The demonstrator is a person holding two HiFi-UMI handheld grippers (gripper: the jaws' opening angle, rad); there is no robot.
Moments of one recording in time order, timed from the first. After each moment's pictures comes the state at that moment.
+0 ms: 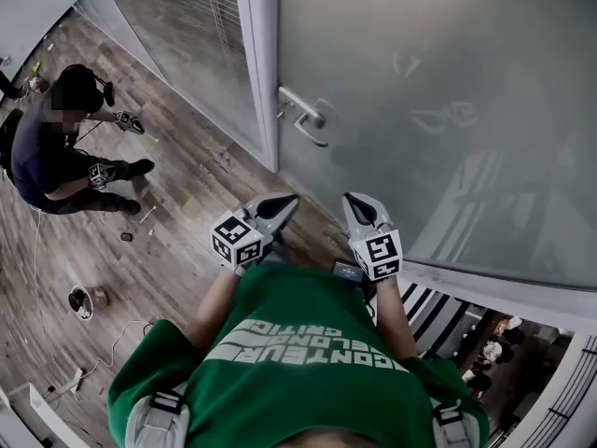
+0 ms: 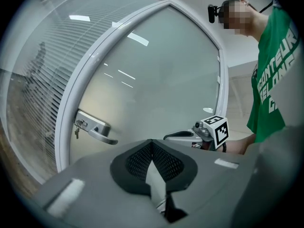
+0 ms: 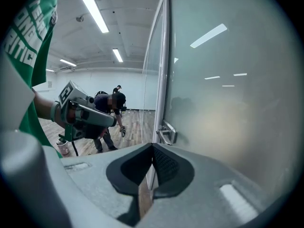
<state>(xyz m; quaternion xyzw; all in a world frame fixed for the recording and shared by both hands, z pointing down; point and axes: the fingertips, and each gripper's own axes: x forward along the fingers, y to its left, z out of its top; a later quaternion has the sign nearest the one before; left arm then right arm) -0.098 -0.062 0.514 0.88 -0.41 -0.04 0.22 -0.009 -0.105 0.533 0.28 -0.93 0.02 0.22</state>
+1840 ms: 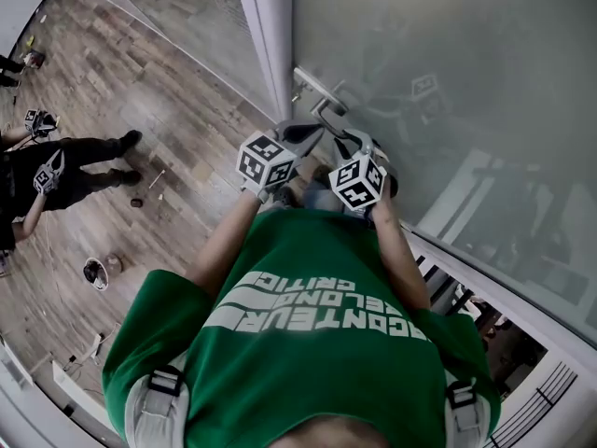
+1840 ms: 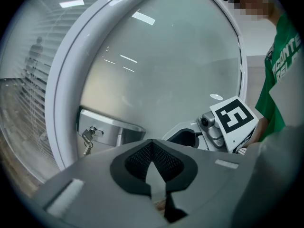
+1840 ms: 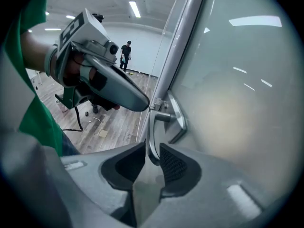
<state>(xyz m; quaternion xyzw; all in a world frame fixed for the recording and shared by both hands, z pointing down) -0.136 -0.219 0.565 0.88 -0.40 0.06 0.26 -0.107 -0.218 0.621 0.22 -0.86 -0.06 0.46</state>
